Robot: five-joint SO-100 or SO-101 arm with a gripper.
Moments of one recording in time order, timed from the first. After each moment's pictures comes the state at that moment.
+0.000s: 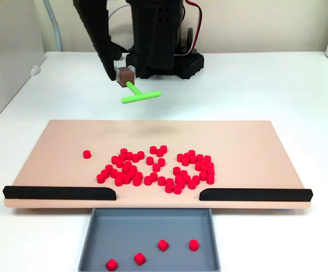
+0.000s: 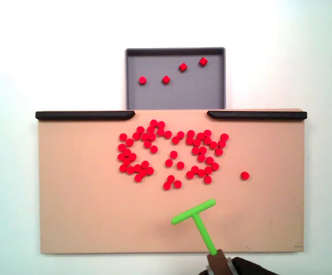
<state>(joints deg) 15.2 106.3 108.2 82.4 -131.2</state>
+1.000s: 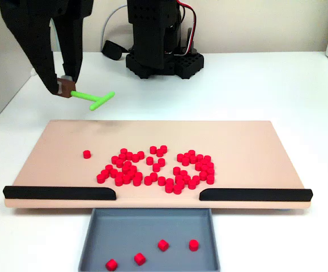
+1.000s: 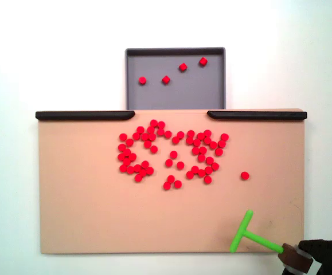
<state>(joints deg) 29.6 90.8 96.0 82.0 -181.4</state>
